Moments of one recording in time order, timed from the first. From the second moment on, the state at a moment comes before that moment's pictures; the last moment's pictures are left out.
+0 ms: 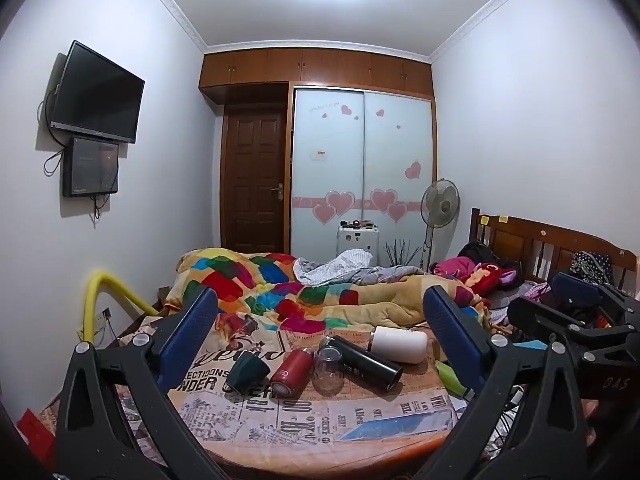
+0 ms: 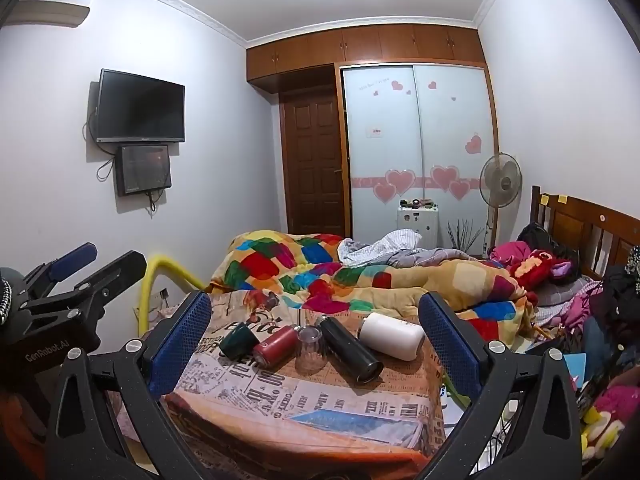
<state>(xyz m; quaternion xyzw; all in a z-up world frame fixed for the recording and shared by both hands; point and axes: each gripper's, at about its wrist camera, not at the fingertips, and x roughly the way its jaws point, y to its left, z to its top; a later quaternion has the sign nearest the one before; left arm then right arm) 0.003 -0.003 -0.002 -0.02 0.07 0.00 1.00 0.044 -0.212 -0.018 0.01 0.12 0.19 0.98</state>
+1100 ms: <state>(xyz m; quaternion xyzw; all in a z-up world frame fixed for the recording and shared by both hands) 0.003 -0.008 -0.005 -0.01 0.06 0.01 1.00 0.042 -0.211 -0.017 0.01 0.11 0.19 0.98</state>
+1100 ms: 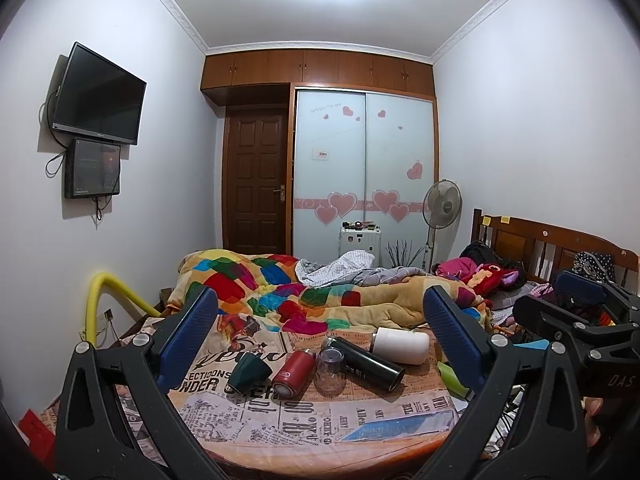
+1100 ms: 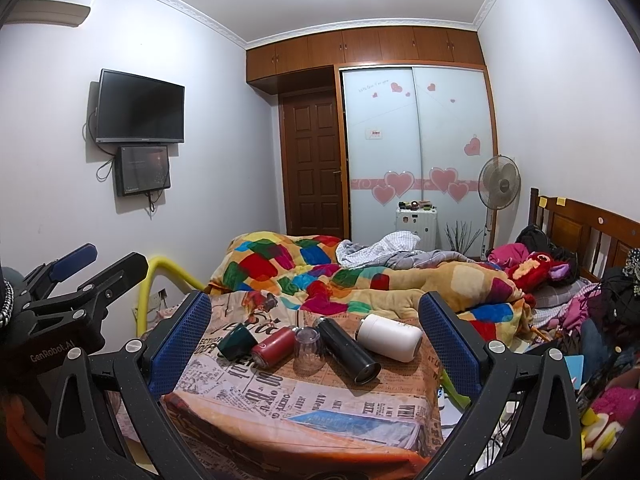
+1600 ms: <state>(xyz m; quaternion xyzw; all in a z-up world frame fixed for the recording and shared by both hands) 0.003 -0.007 -0.004 -0.02 0.06 0.01 1.00 0.041 -0.209 -0.015 0.01 0.11 0.19 0.98</state>
